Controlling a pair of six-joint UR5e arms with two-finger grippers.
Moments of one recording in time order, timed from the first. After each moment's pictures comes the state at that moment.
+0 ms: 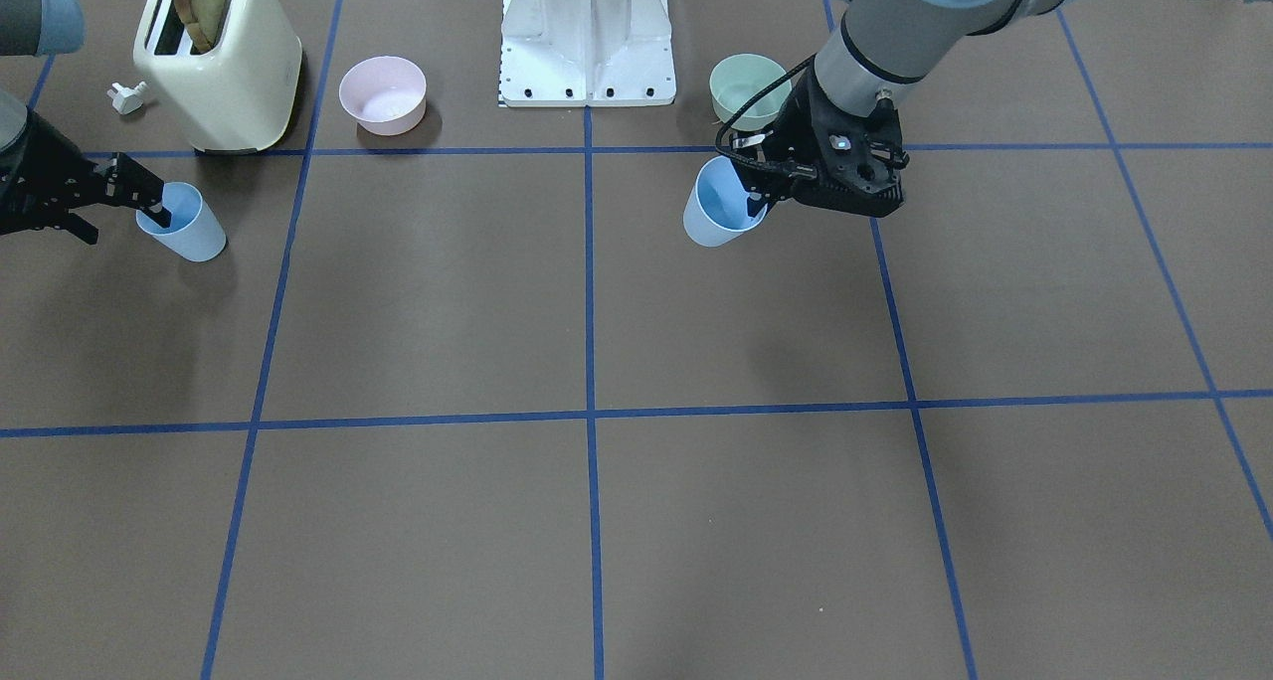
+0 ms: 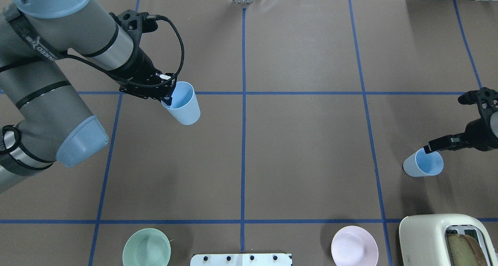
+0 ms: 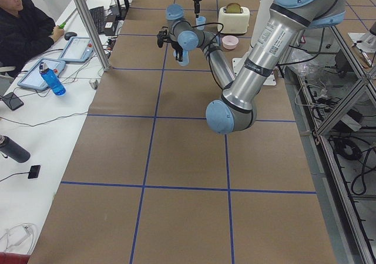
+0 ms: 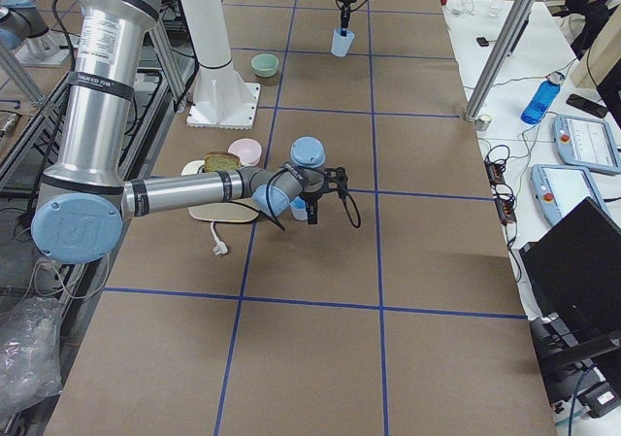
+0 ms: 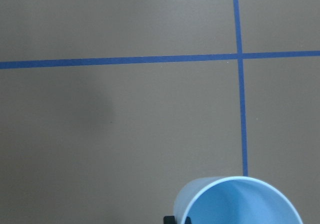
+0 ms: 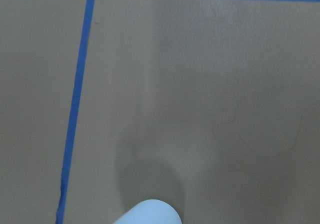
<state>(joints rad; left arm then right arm) -0.81 -2.15 -1.92 -1.51 -2.25 -1.04 0.91 -1.80 1.86 -0.93 2.23 0.79</state>
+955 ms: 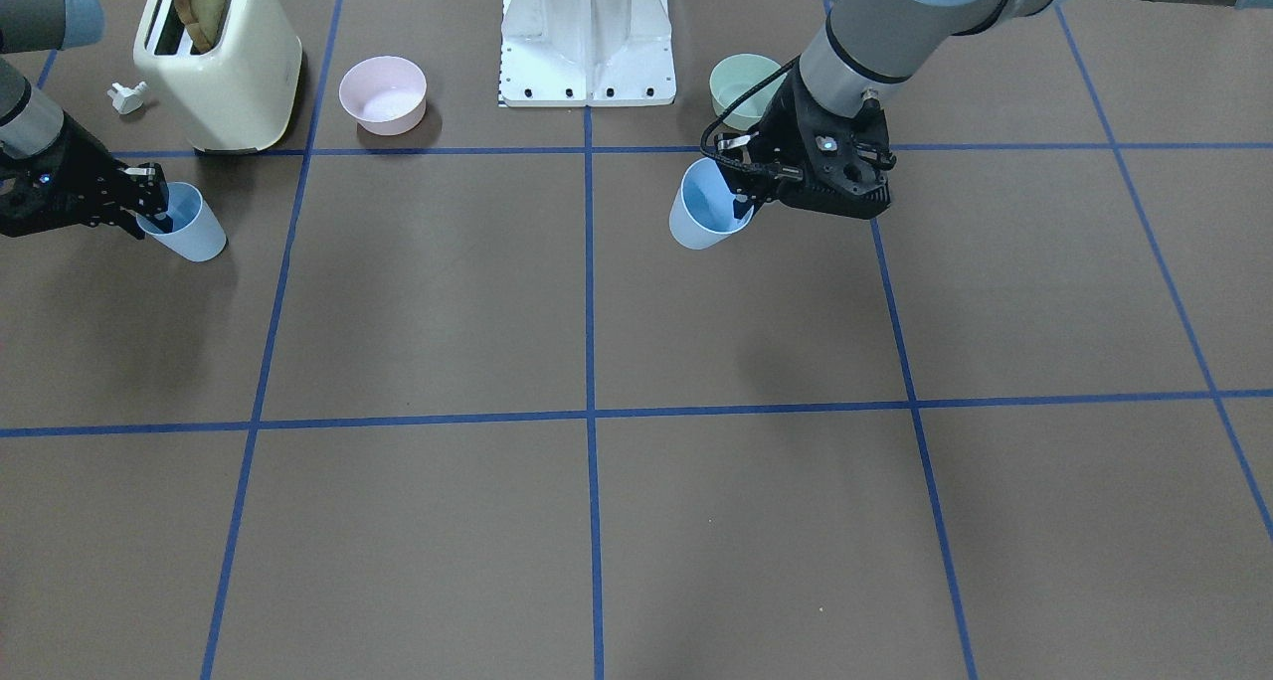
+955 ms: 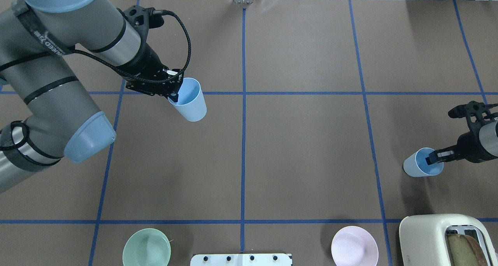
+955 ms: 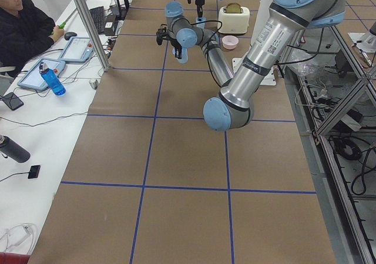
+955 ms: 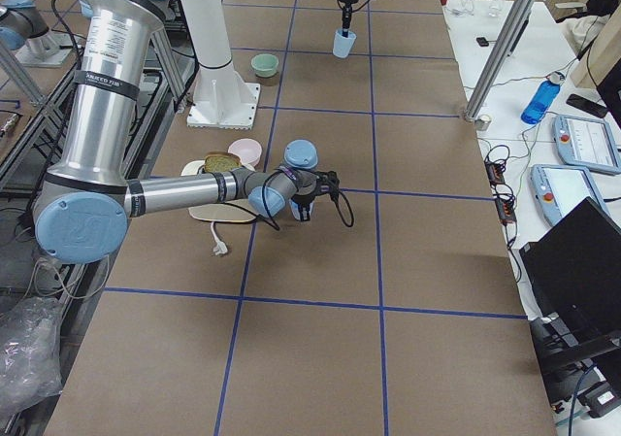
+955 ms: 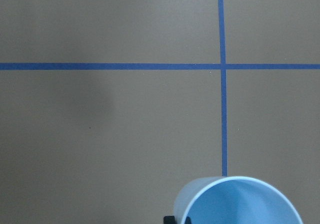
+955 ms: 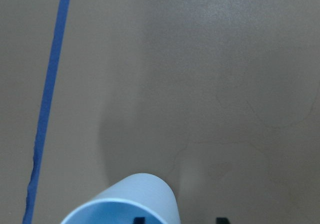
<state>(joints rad) -0.81 -2.19 -1.89 -1.51 -2.25 -1.06 0.83 -1.82 1.86 -0.93 2.17 0.81</state>
